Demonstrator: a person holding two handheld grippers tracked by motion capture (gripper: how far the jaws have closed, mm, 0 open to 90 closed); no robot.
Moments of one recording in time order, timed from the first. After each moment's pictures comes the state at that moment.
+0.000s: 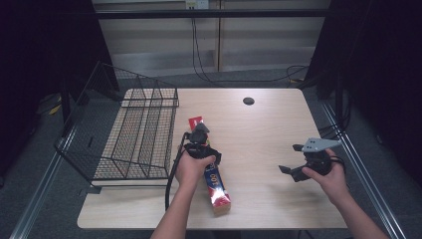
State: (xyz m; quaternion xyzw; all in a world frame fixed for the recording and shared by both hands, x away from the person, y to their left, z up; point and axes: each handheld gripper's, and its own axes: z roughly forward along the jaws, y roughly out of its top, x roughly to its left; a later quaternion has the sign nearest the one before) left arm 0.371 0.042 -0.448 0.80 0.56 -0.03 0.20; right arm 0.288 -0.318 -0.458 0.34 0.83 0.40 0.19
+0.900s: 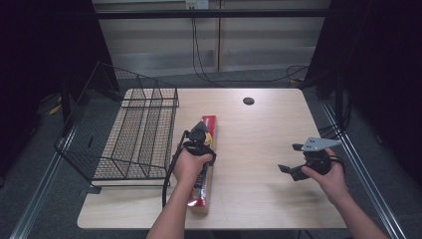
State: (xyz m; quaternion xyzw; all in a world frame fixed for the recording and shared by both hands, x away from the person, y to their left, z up) left arm 0.380 0.040 -0.450 0.82 0.56 -0.02 0.14; right arm 0.290 -0.317 -0.458 0.34 0.83 0.41 0.19
